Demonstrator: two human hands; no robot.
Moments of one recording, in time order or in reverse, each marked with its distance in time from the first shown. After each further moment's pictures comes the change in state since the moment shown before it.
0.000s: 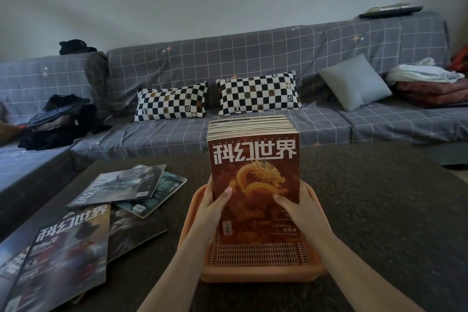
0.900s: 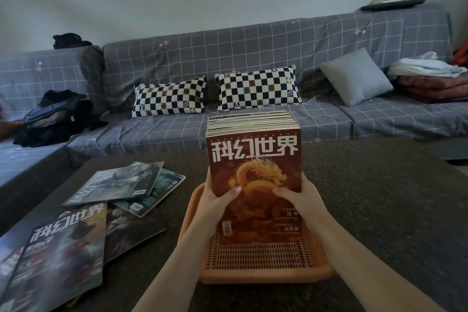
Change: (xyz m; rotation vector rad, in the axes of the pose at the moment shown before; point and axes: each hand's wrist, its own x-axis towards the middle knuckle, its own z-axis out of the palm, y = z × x) left_hand 0.017 0.004 0.003 0.065 0.057 0.061; right_hand 0.020 -0.005 -0.004 0.202 -0.085 0.066
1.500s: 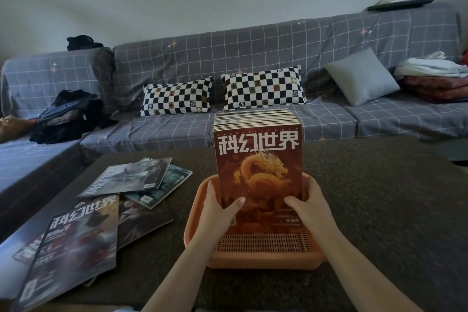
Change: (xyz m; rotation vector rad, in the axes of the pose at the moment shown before) left_hand -0.053 0.007 0.004 0.354 0.102 -0.018; right_hand -0.040 0.007 0.001 -0.180 0.161 -0.036
